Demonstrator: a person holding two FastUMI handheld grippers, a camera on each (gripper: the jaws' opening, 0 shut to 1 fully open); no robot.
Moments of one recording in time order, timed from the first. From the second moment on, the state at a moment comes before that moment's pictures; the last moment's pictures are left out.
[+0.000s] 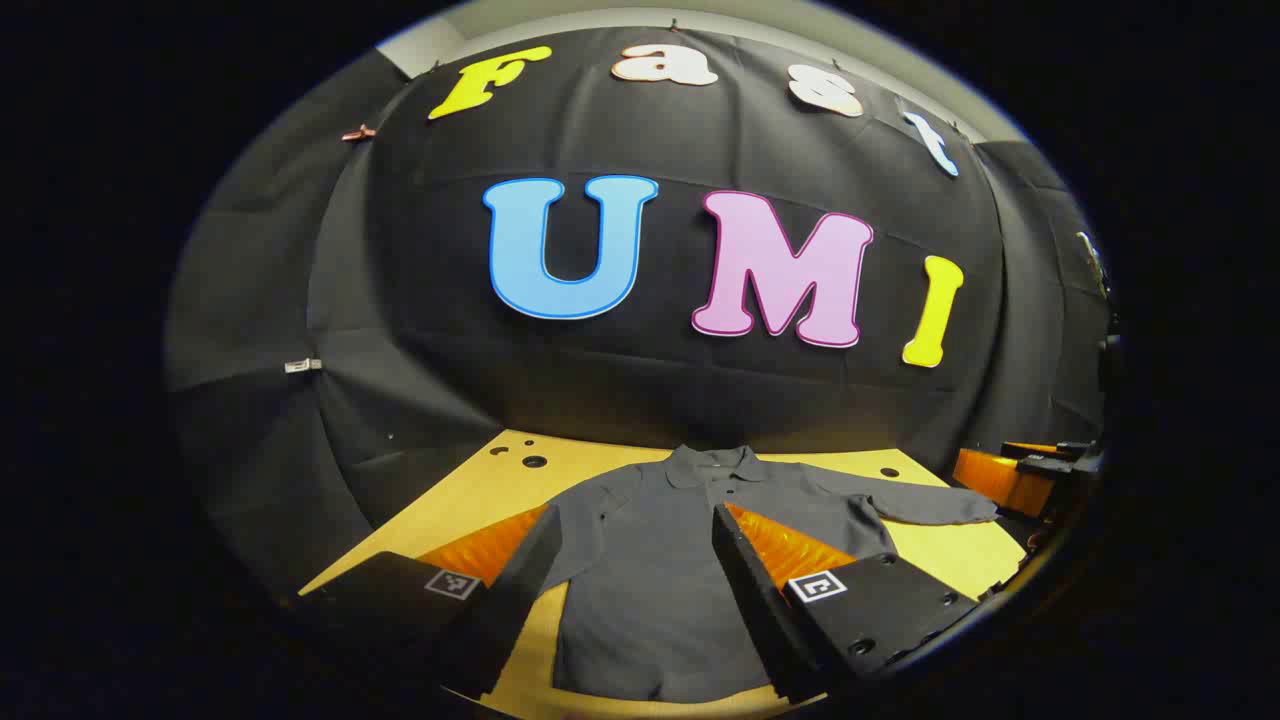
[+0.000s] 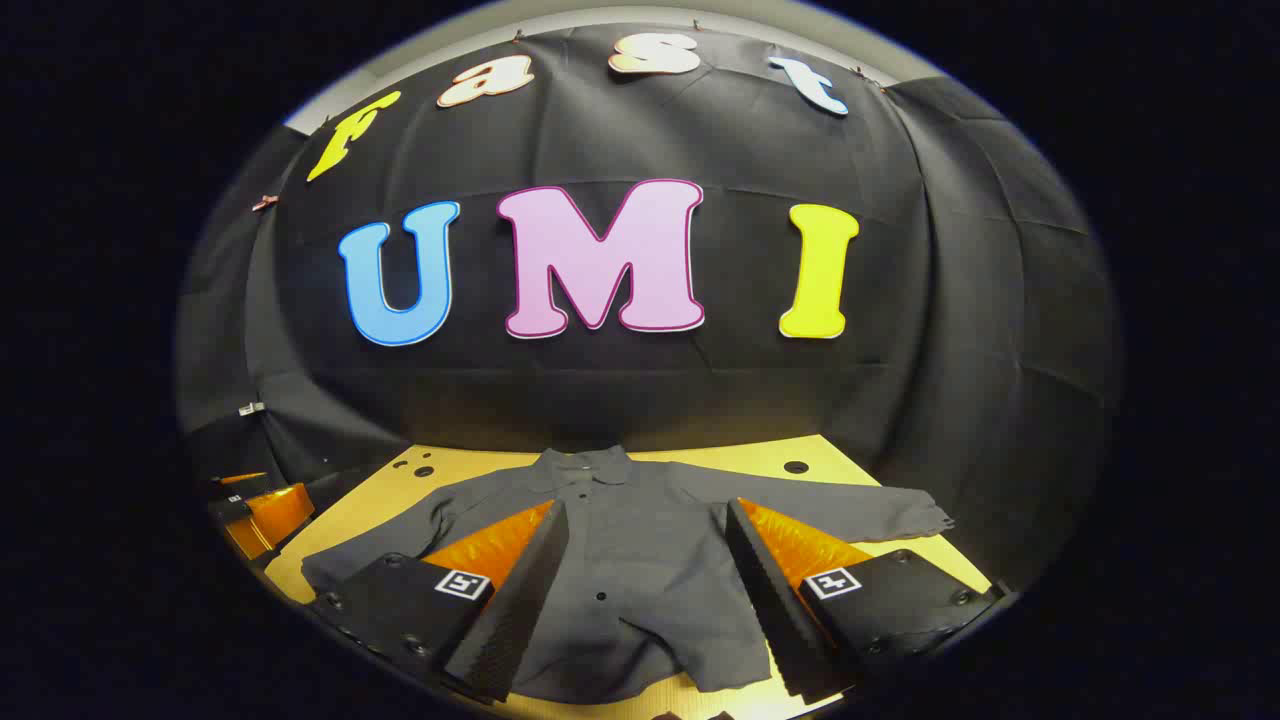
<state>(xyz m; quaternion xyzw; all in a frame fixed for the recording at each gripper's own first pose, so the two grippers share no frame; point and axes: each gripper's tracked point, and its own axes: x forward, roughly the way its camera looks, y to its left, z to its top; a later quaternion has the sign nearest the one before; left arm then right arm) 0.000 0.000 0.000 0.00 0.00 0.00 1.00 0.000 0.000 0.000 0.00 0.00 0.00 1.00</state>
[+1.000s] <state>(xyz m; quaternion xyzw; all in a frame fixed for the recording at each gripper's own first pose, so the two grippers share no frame) 0.033 -0.036 0.000 0.03 0.01 -0.02 1.00 0.050 -0.099 0.009 0.01 -0.01 -0.09 1.00</state>
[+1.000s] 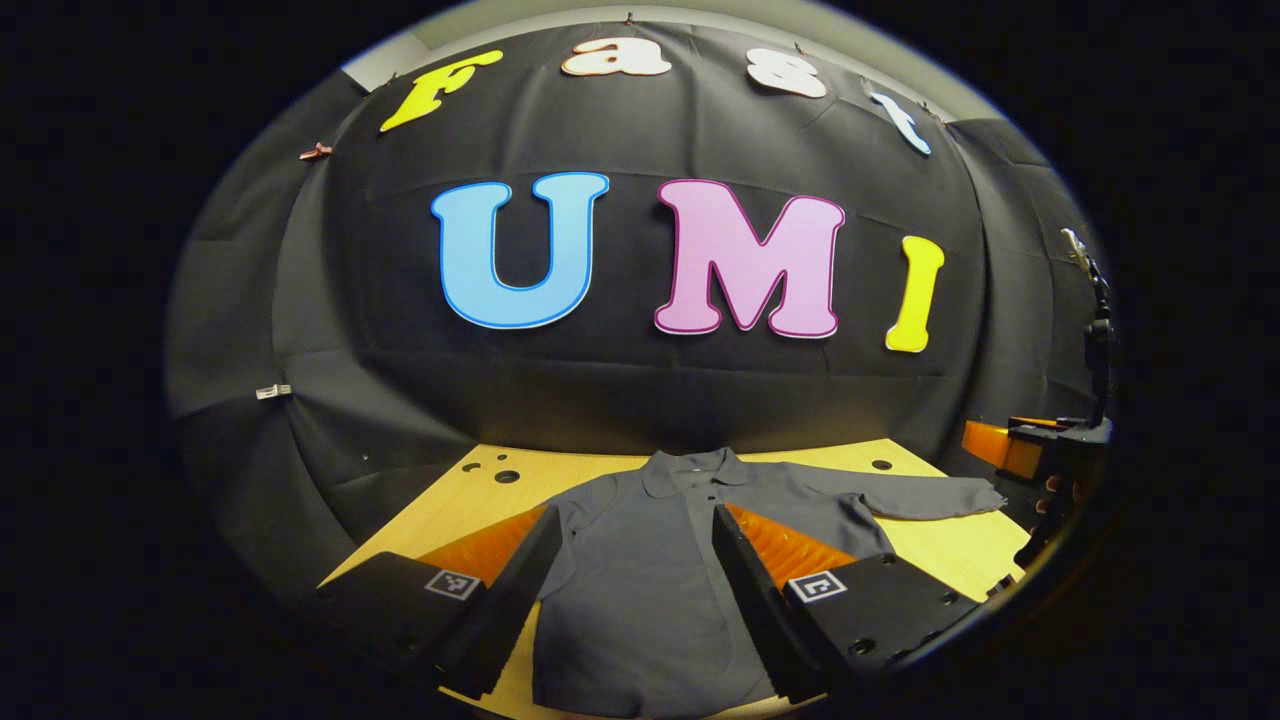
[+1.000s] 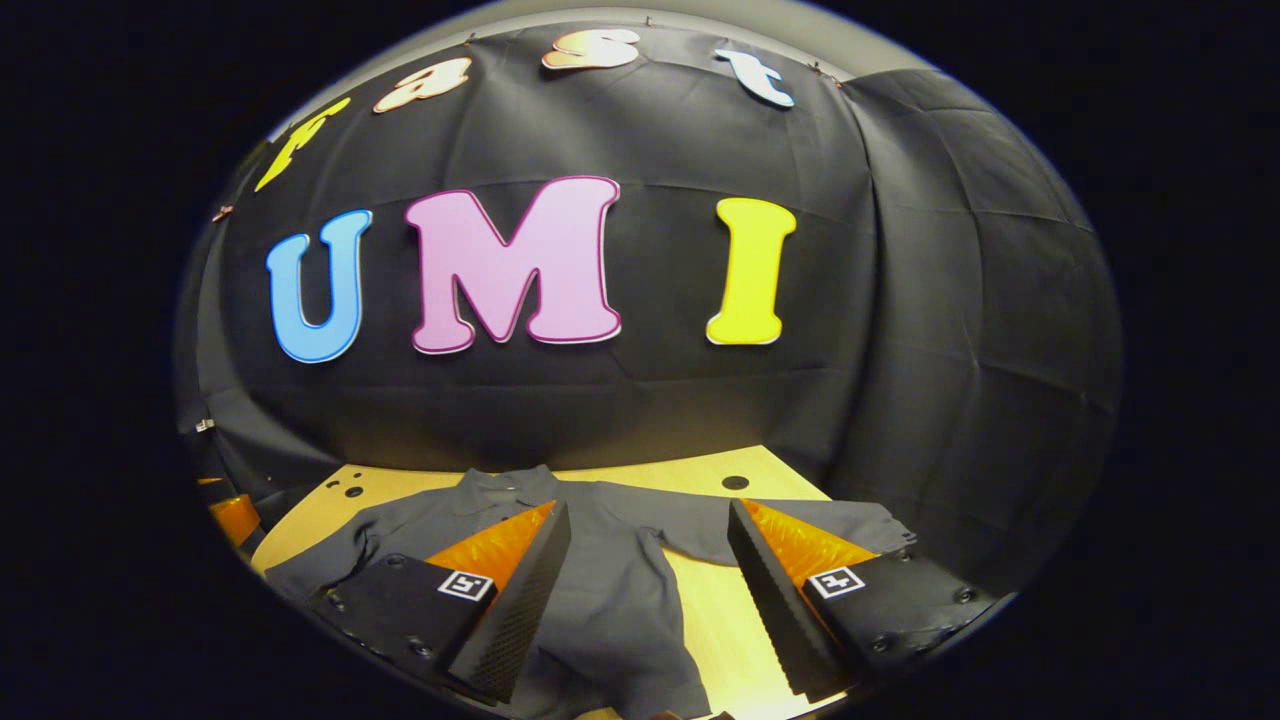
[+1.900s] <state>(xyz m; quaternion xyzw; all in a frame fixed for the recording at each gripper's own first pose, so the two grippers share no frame) 0.050 -0.050 -0.034 0.03 0.07 0.04 1.00 0.122 -0.319 -0.070 0.08 0.10 -0.25 0.96</state>
